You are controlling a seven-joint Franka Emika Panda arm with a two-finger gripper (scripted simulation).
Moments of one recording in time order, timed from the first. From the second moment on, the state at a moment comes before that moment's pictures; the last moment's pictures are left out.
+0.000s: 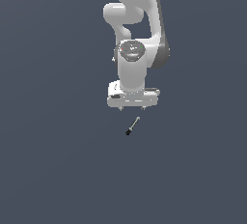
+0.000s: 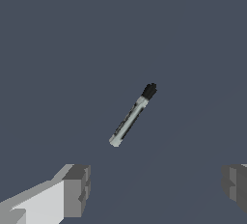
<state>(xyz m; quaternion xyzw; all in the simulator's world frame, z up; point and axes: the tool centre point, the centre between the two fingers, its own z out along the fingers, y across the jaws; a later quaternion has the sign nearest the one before) -0.018 0.039 0.148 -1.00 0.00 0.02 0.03</state>
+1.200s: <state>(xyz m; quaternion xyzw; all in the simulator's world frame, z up) -0.004 0.049 0.077 -0.97 0.24 0.01 0.01</state>
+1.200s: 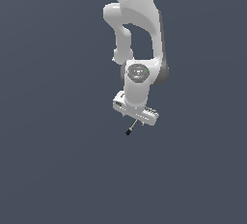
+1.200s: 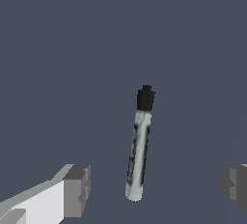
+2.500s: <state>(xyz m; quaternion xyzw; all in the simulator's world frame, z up) -0.003 0.050 0.022 -0.96 0.30 0.00 0.00</state>
